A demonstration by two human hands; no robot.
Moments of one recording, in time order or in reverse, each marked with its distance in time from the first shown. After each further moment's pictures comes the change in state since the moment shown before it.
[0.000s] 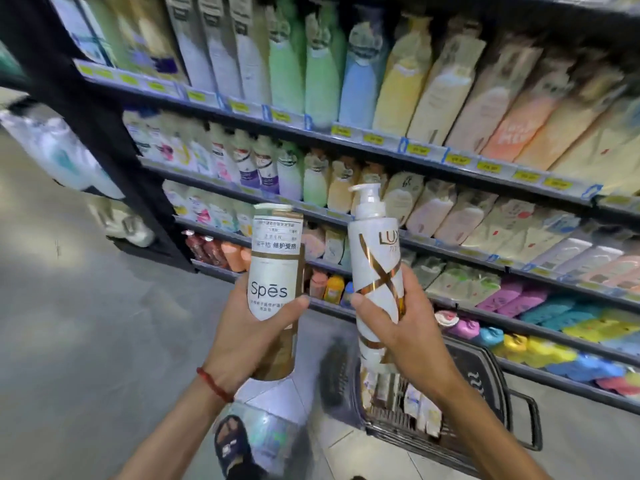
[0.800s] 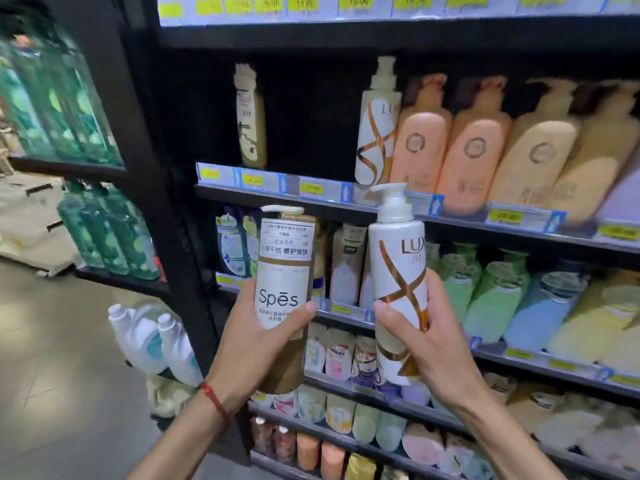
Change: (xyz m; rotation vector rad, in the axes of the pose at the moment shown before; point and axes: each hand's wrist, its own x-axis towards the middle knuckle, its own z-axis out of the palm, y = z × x) left_hand 0.322 0.170 -0.309 -0.021 0.018 0.417; right_hand 0.296 -0.218 0.288 0.019 0.040 -0.449
